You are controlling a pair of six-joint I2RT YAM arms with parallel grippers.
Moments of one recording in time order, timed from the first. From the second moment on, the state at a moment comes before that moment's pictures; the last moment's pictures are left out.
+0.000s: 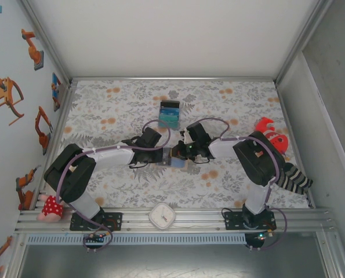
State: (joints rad) left arm -0.78 1.64 0.84 -0.28 -0.03 -0.64; right arm 0.63 1.84 0.87 0.08 -0.59 0.81
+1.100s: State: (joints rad) left arm -0.79 1.66 0.93 -0.28 0.05 -0.59; right arm 0.60 1.78 0.86 -0.01 -0.58 0.78
